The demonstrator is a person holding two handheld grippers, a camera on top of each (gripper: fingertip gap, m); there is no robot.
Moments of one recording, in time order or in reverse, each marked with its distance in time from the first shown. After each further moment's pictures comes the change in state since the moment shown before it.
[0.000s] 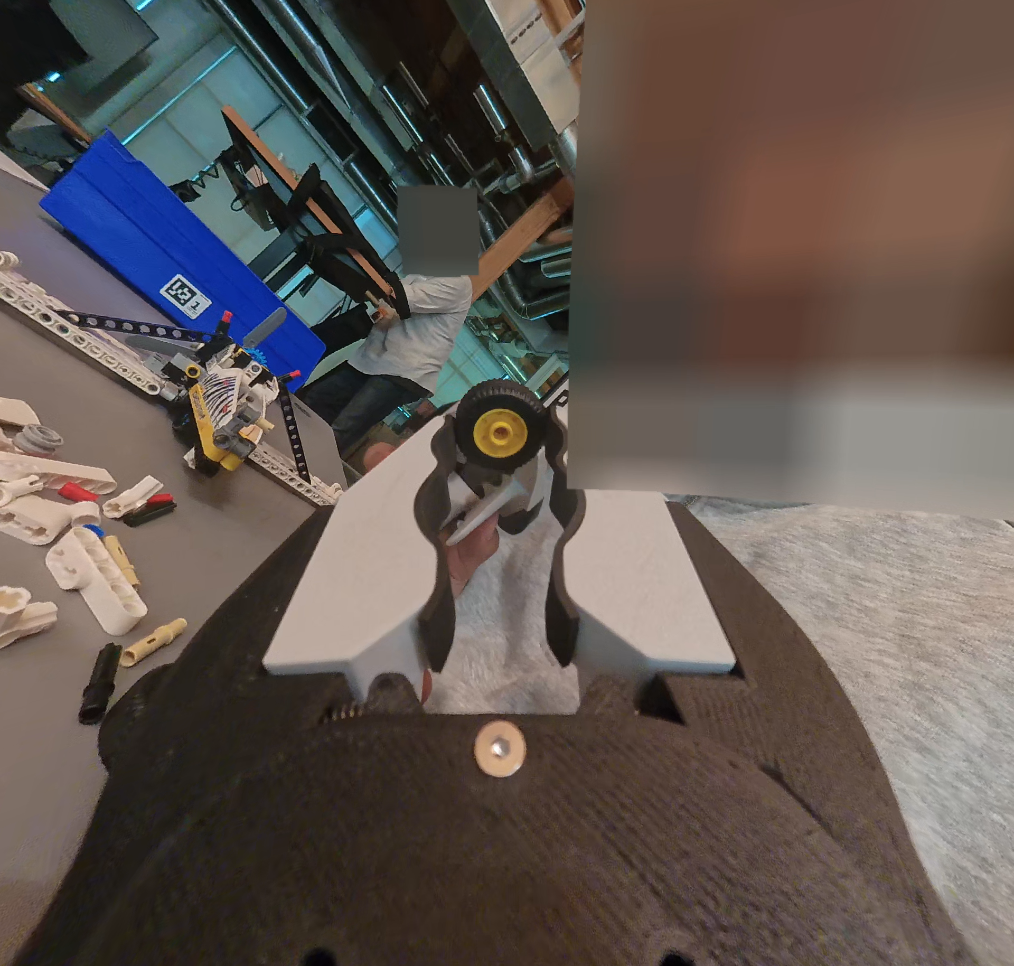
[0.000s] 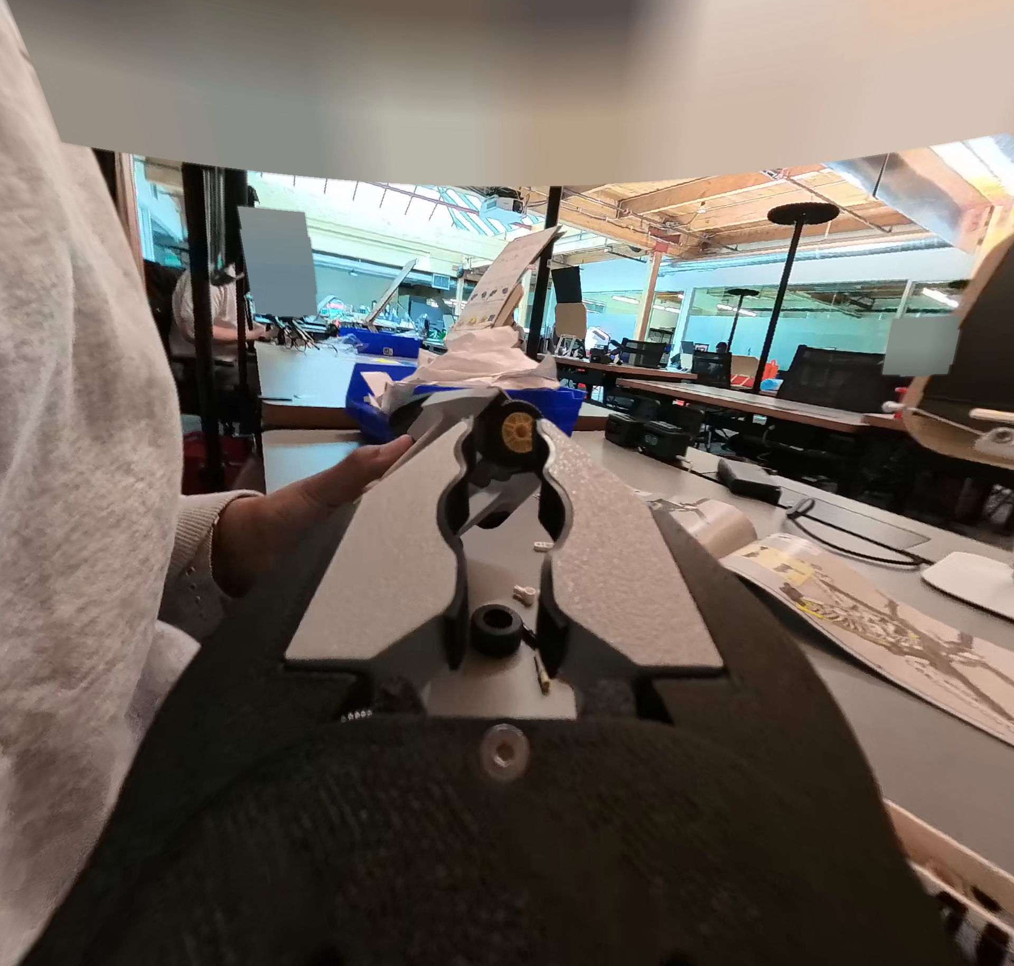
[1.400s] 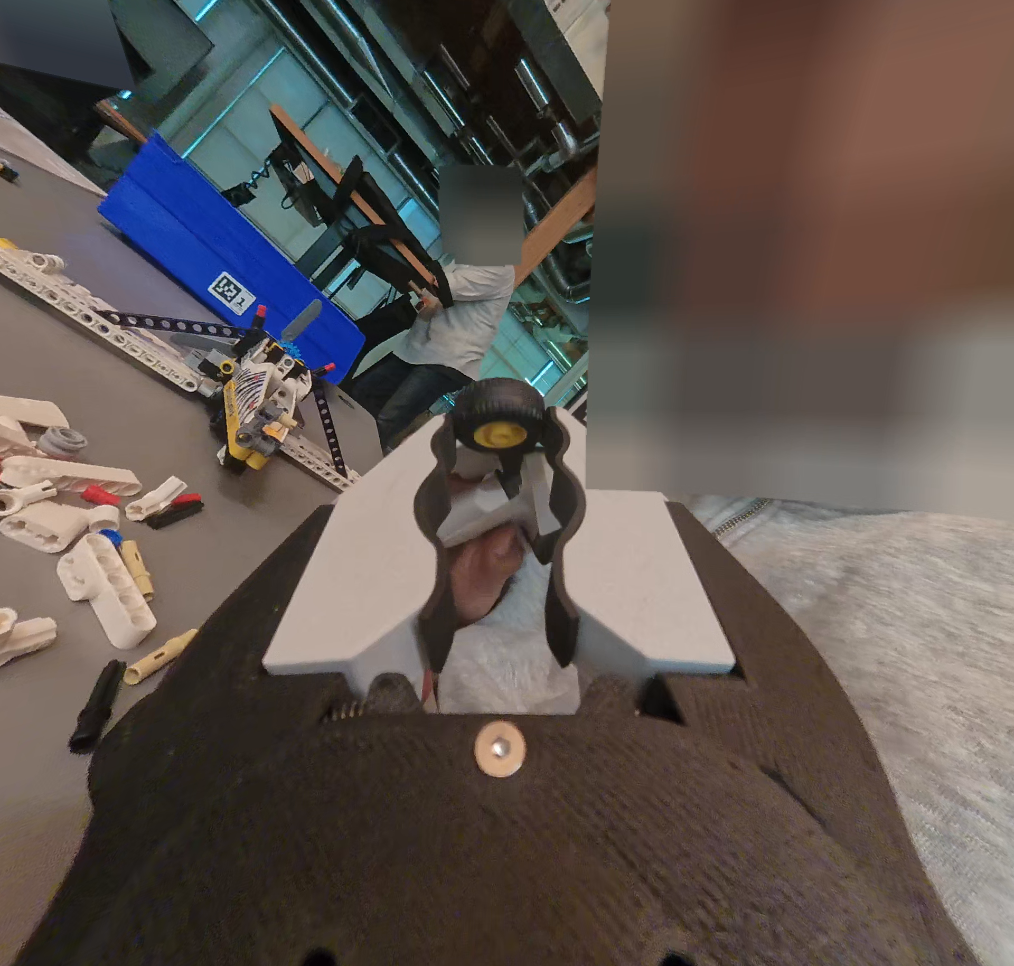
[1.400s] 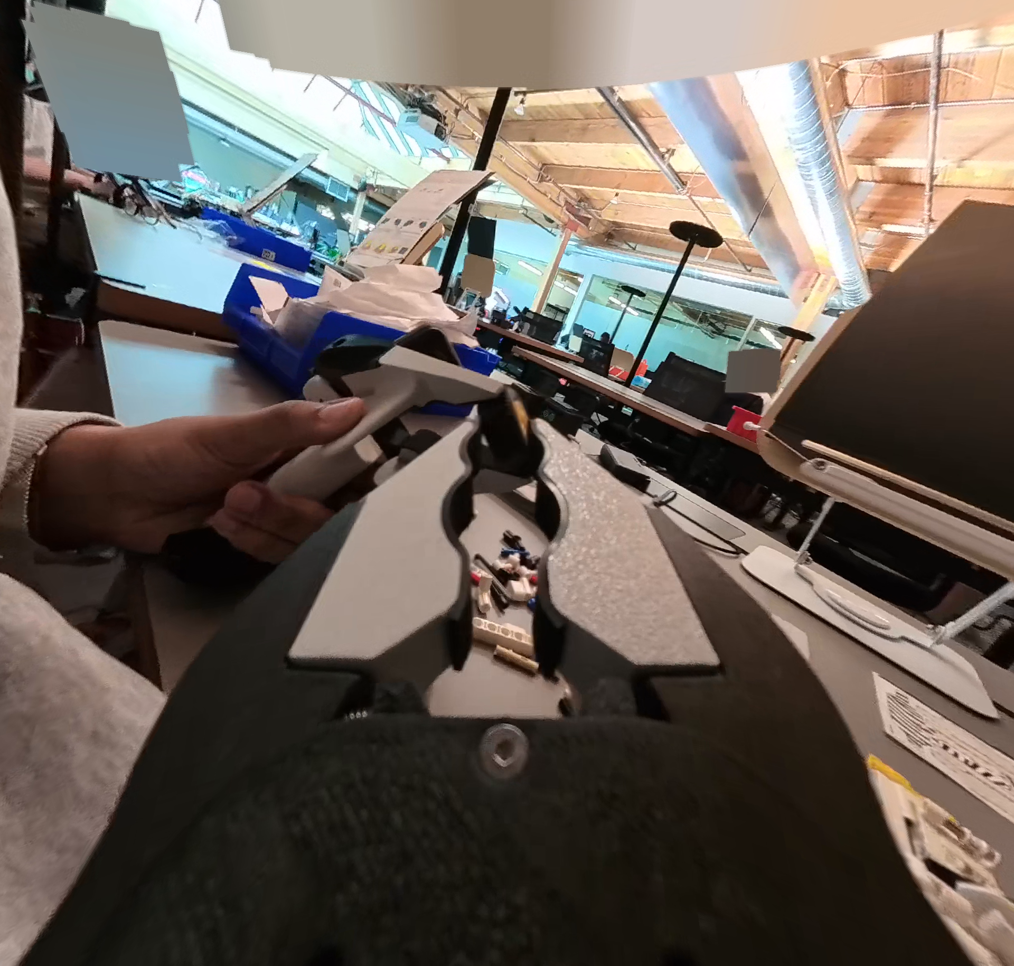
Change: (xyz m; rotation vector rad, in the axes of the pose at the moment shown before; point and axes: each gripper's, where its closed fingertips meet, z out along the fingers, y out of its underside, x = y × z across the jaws) left arm -0.012 0.011 0.016 -0.030 -0.085 0.063; right arm 0.010 0.012 0.003 -0.104 0.152 -0.300
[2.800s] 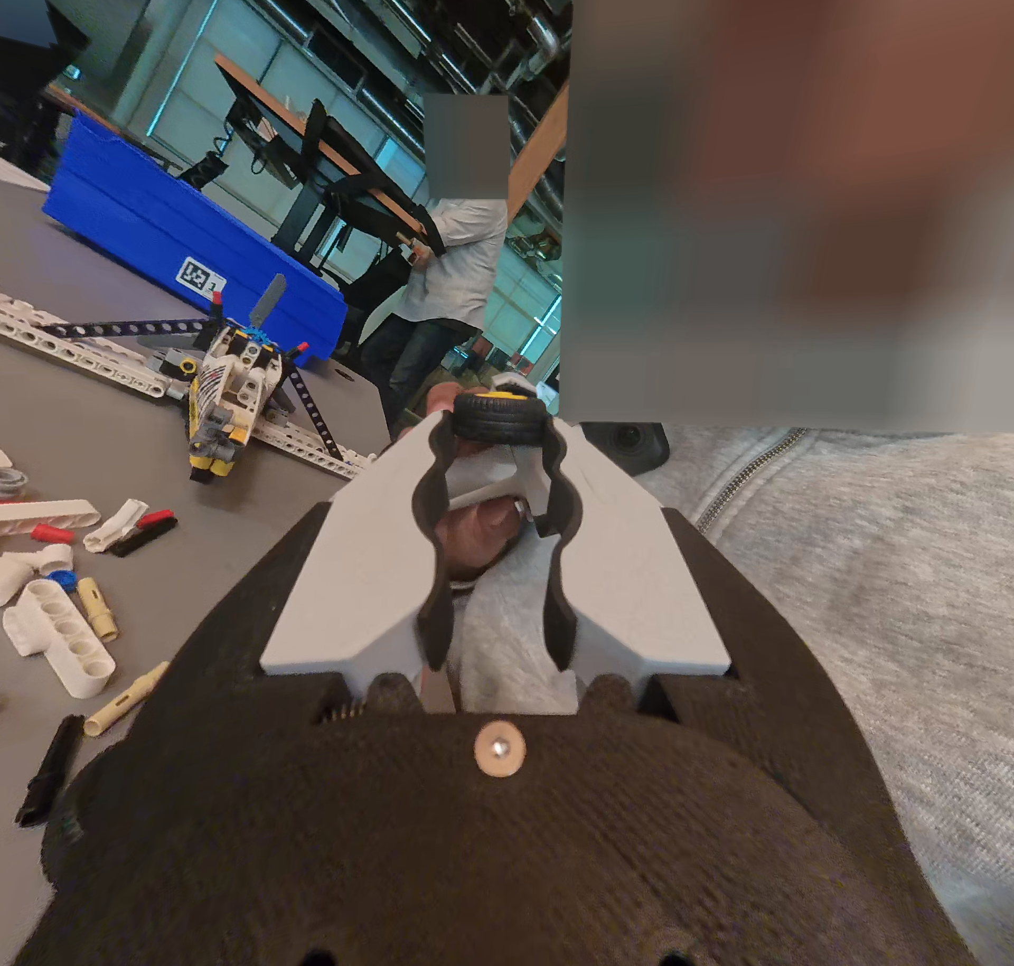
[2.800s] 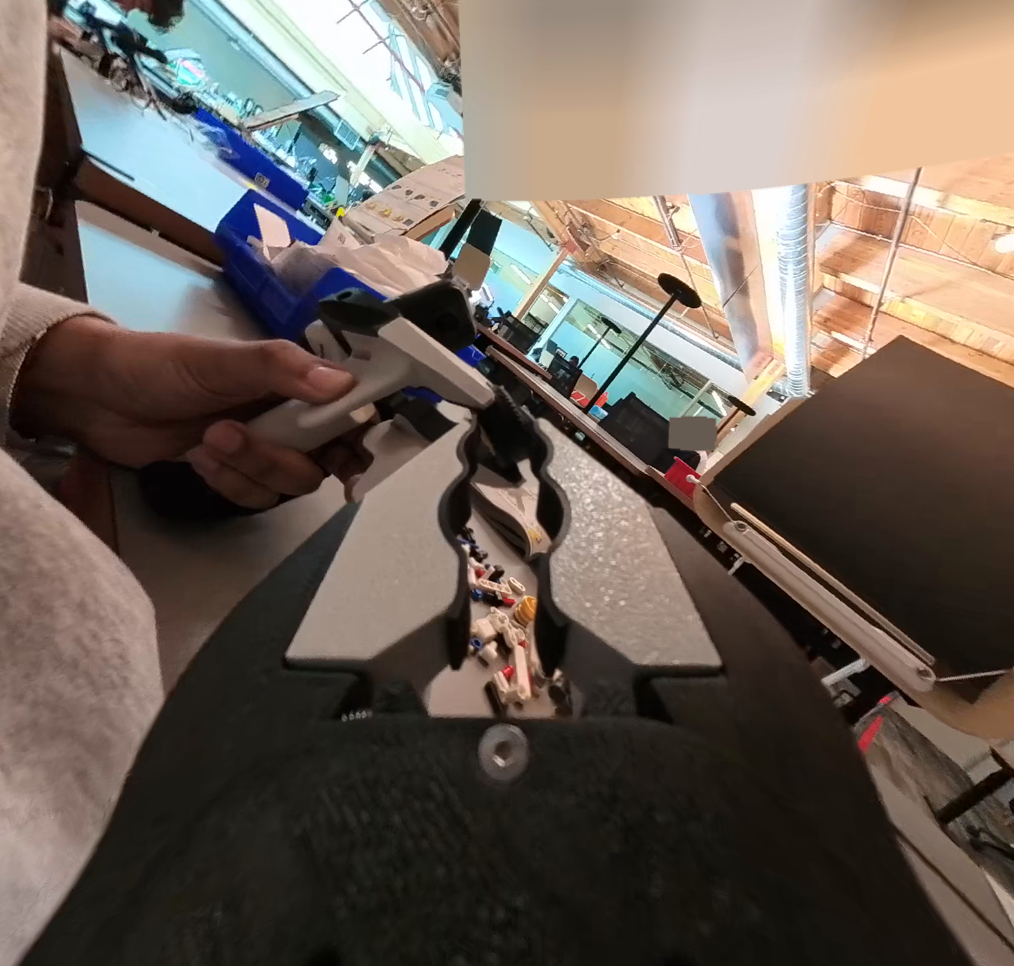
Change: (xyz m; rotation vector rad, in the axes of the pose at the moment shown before) left arm 0.013 0.020 0.011 -0.125 0.025 0.139; right arm -0.009 -0.007 -0.017 0.001 -0.024 -0.274
